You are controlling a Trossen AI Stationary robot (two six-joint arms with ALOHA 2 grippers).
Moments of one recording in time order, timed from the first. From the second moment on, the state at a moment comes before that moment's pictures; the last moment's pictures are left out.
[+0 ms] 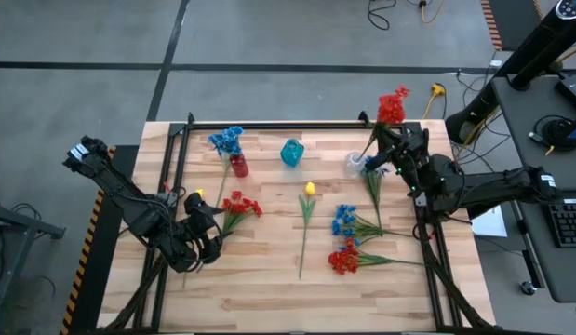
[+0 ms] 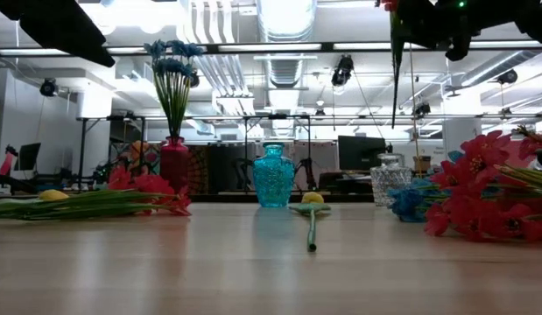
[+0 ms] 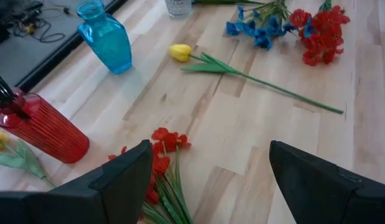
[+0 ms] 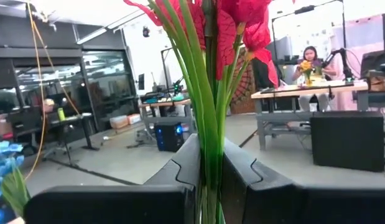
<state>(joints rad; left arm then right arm) -0.76 1.11 0.86 -0.85 -0.86 -0.93 -0.09 0.75 0.40 0.72 0.87 -0.11</state>
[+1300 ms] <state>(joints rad) -0.76 1.11 0.86 -0.85 -0.88 -0.94 -0.17 0.77 0.34 0.68 0.87 0.00</state>
